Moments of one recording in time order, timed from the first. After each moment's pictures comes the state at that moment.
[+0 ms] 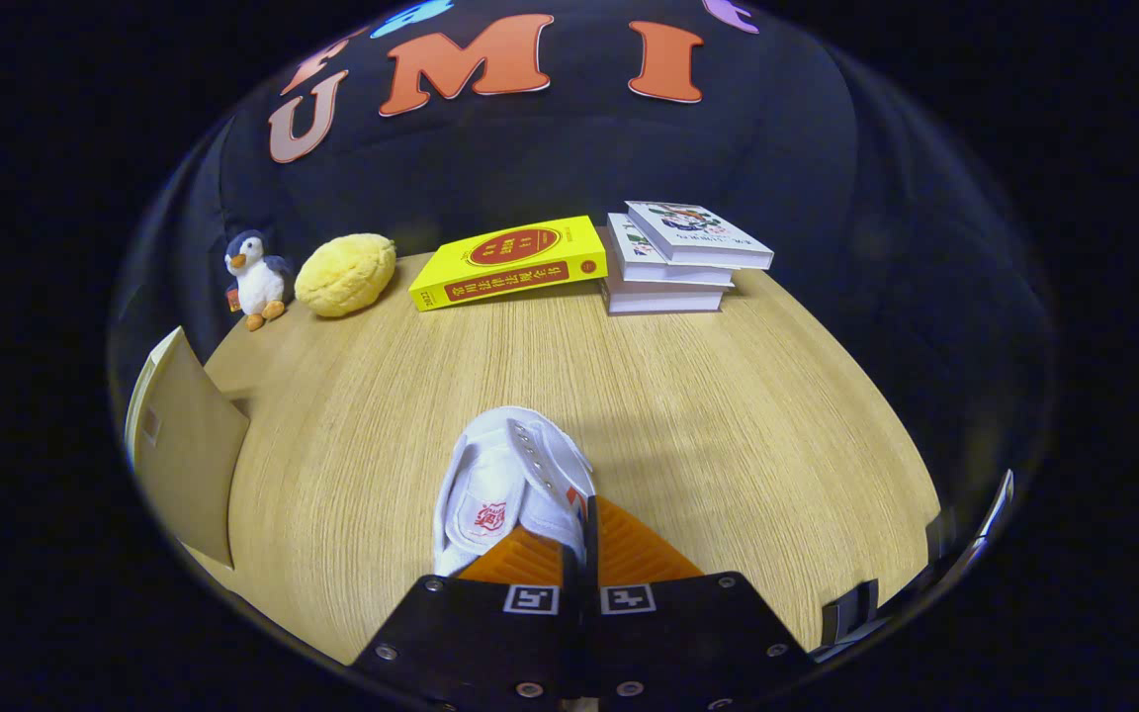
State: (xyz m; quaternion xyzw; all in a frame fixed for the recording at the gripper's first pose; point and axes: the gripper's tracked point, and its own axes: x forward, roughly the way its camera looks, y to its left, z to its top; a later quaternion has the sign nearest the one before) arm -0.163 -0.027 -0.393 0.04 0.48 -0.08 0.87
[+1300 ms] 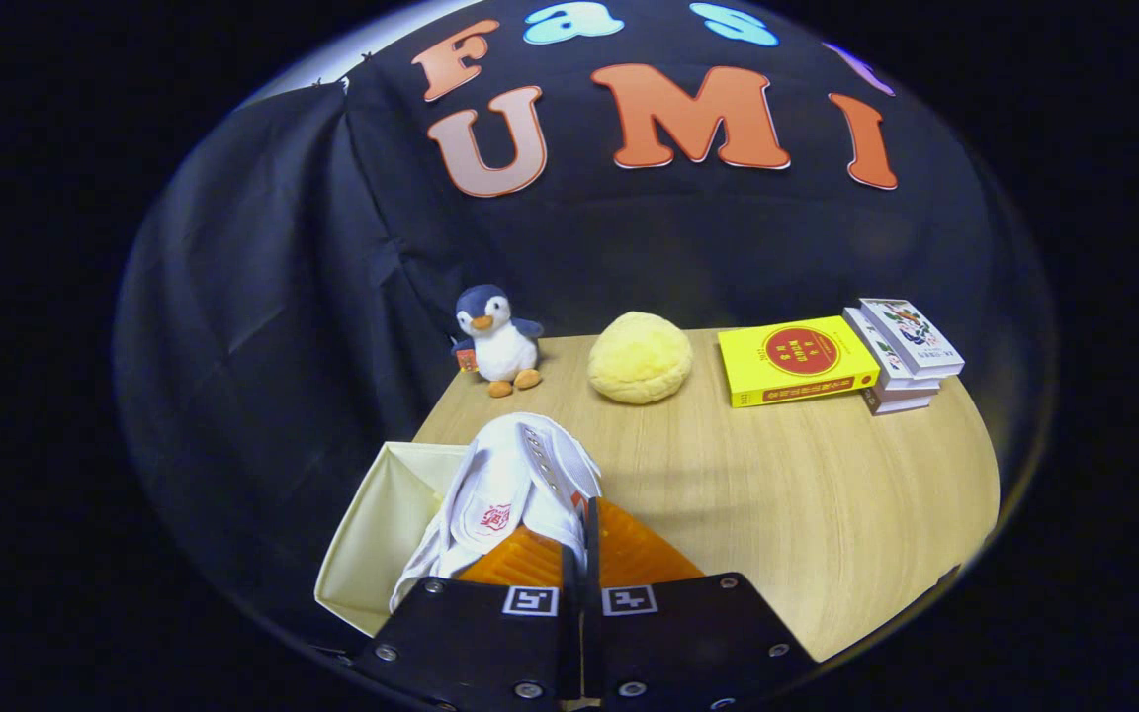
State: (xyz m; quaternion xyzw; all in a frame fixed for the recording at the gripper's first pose) arm -0.080 0.309 -0.231 0.11 0.44 0.10 0.89
